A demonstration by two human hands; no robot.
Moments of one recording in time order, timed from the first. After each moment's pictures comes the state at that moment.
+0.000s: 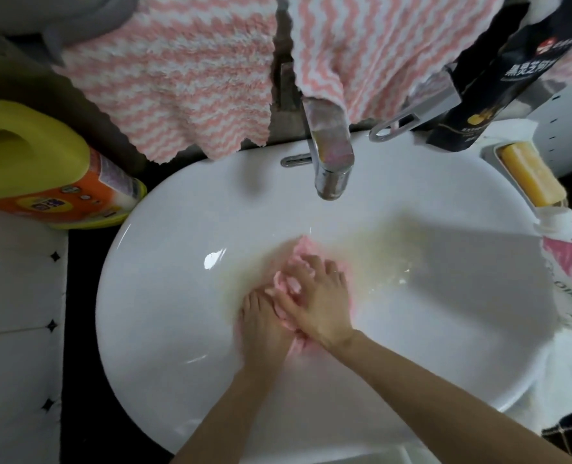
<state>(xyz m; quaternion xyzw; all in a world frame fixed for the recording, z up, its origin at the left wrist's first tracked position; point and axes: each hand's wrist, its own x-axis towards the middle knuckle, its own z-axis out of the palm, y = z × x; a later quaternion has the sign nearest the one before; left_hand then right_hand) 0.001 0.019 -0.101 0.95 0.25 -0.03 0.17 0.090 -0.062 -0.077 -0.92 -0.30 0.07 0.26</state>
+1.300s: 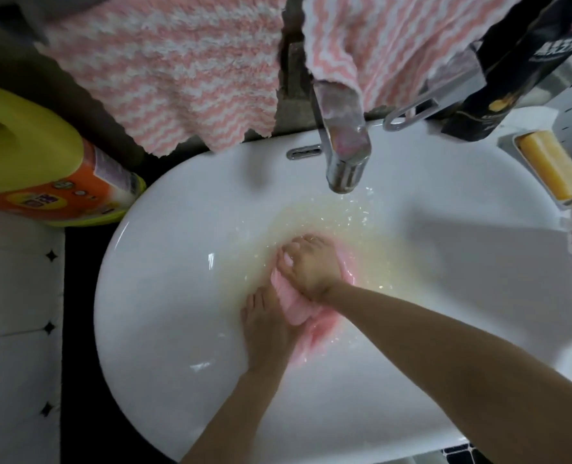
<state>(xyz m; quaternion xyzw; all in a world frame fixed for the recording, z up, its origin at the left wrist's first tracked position) 0.006 0.024 -0.104 0.93 0.31 -0.02 0.19 0.133 -0.019 -0.107 -0.91 -0.34 0.09 0.22</state>
